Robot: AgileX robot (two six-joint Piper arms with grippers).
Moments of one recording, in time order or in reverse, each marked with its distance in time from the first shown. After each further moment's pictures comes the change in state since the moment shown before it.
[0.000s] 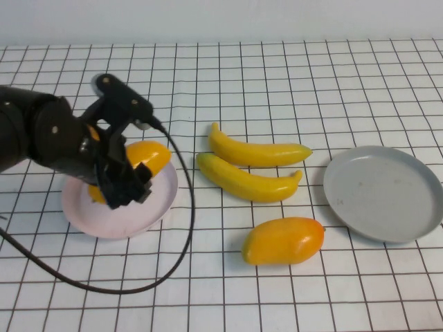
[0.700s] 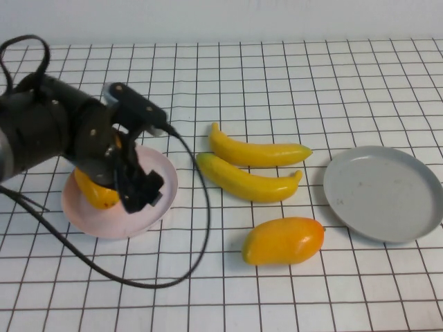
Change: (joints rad) right arm 0.000 0.000 0.000 0.000 0.000 0.000; left arm -0.047 0.083 -0.063 0.260 0.137 -0.289
